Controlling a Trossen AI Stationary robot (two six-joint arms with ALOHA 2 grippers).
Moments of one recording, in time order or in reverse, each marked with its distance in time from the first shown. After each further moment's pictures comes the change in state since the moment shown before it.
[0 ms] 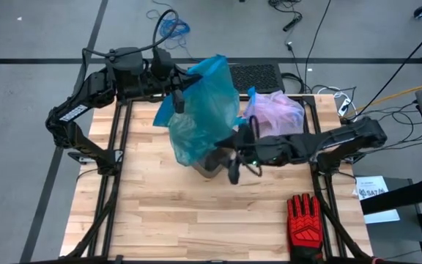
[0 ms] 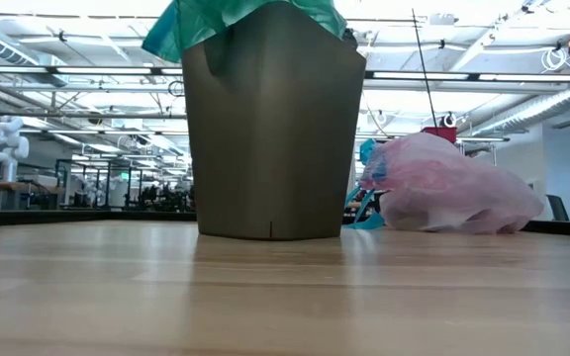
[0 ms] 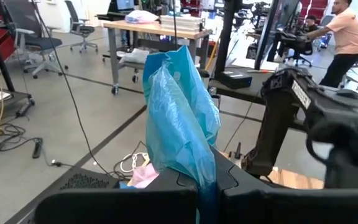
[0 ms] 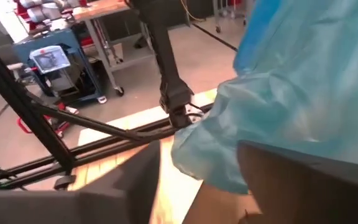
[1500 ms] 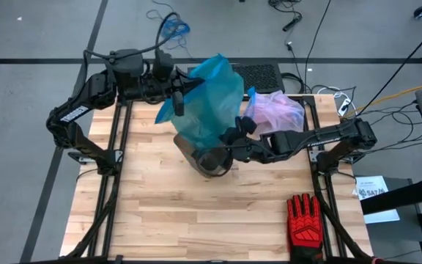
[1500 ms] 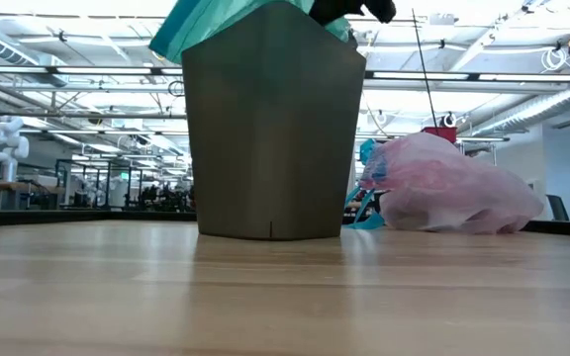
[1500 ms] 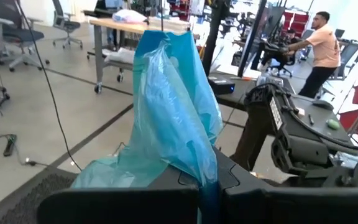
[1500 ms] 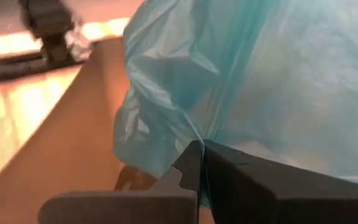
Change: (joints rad) left arm -0.021 -0.004 0.000 0.029 0.038 -0.074; right arm -0.079 0.131 0.060 -0.325 0.243 -0.022
